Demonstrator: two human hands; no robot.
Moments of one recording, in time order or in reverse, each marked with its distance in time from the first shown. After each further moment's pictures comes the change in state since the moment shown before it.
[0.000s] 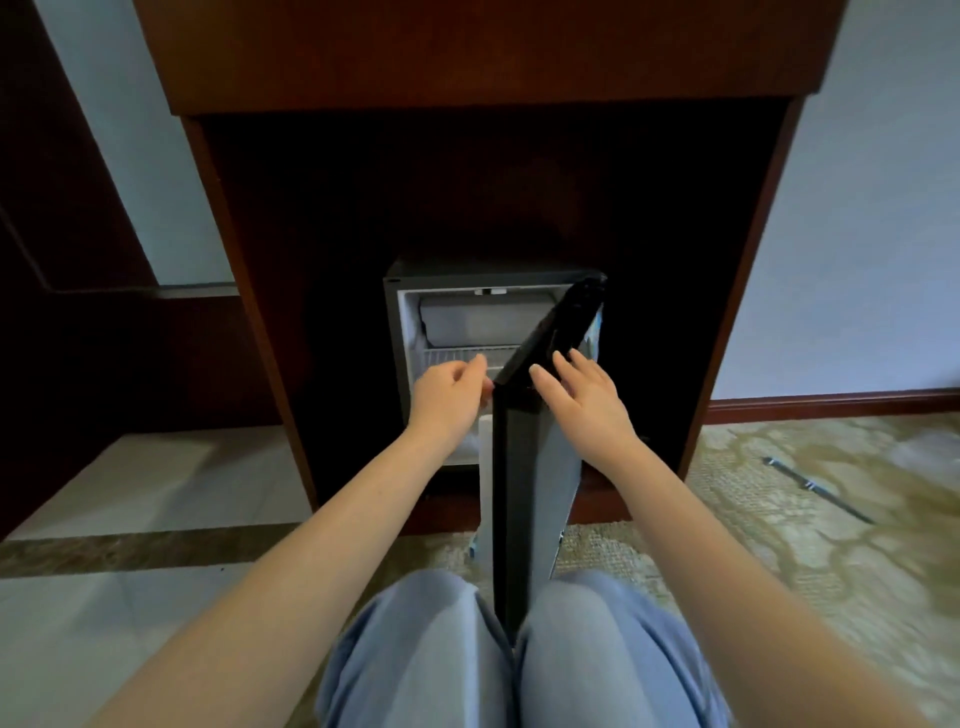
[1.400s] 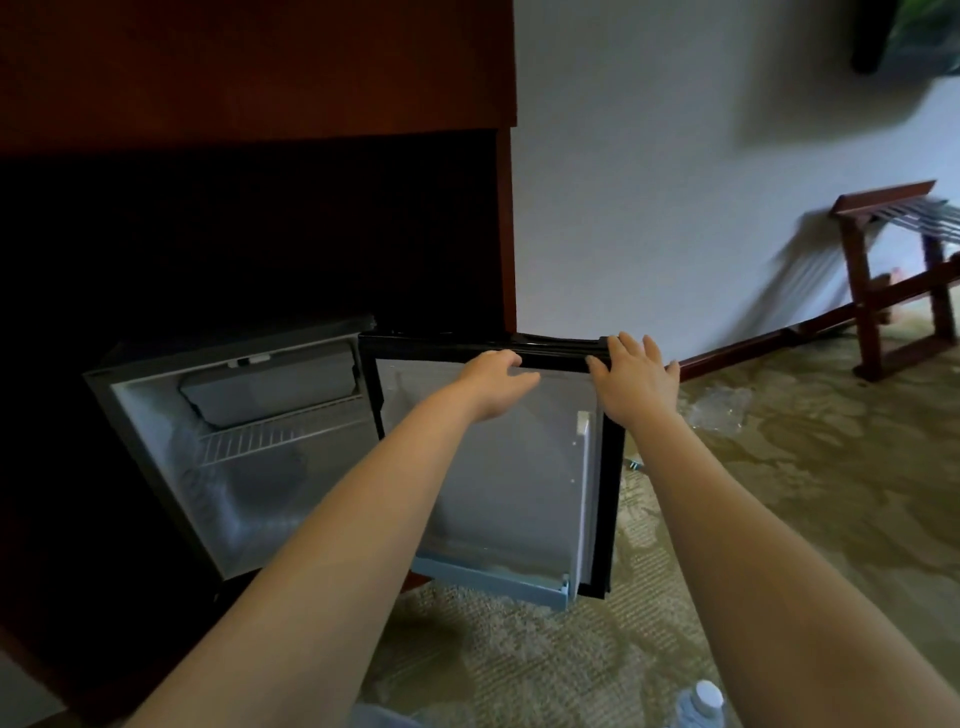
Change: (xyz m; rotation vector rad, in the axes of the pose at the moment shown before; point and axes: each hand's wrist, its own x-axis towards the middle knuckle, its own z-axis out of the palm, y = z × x) left_hand 0.053 0.133 0.278 0.452 -0.629 0.332; right_hand 0.065 0.245 -0.204 -0.501 0.248 0.436
